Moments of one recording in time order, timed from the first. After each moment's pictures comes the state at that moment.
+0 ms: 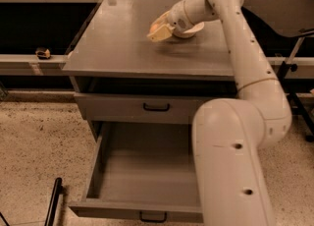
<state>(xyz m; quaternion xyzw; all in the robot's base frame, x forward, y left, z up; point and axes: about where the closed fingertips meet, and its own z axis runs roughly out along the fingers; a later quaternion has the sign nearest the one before) 0.826 -0.007 0.866 -0.56 0.68 0.22 0.42</state>
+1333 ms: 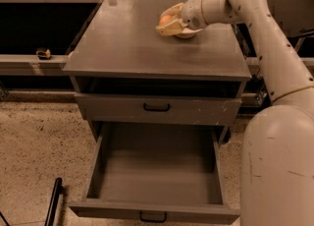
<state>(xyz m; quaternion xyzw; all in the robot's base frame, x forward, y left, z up) 0.802 -0.043 0.911 -0.54 0.64 0.20 0.51</state>
